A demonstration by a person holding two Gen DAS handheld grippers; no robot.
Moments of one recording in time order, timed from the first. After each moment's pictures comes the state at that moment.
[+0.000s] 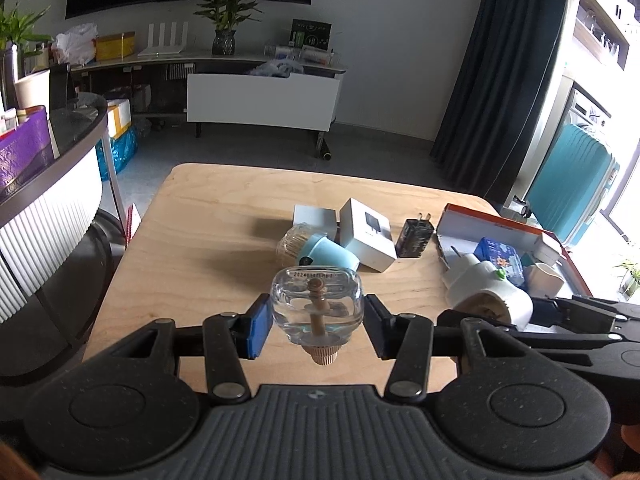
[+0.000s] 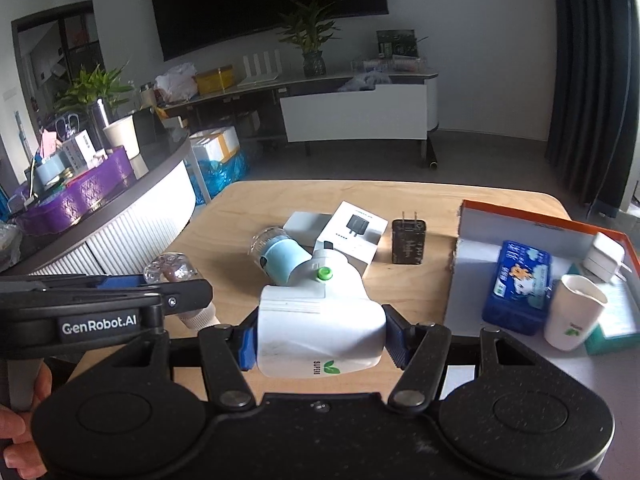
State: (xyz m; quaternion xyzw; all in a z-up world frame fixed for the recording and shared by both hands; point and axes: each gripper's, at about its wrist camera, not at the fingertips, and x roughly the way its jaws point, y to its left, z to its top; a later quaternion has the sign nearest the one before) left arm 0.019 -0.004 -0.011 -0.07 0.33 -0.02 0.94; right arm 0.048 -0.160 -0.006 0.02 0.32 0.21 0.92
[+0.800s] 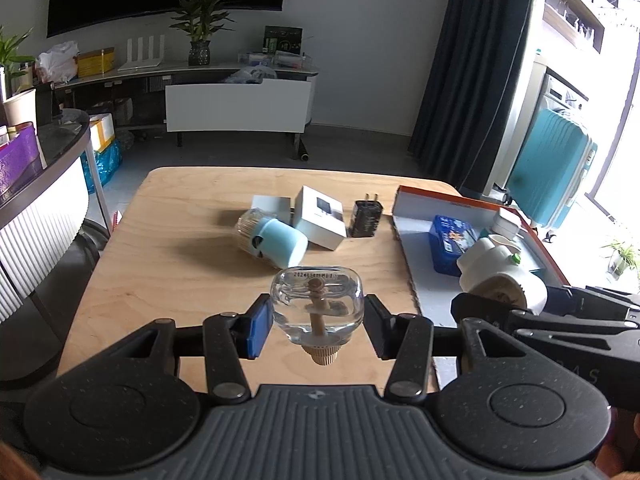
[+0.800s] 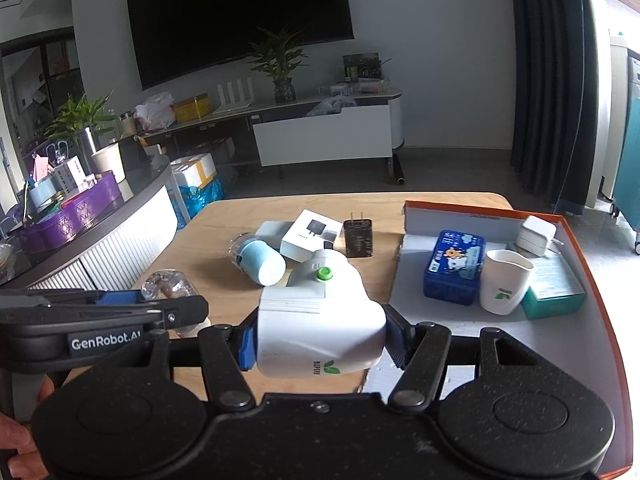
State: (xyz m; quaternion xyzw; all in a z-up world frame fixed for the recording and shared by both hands) left arm -0.016 -0.041 -0.005 -0.05 0.32 -0.05 0.94; right arm -0.004 -0.205 0.002 0.04 0.29 0.17 0.94
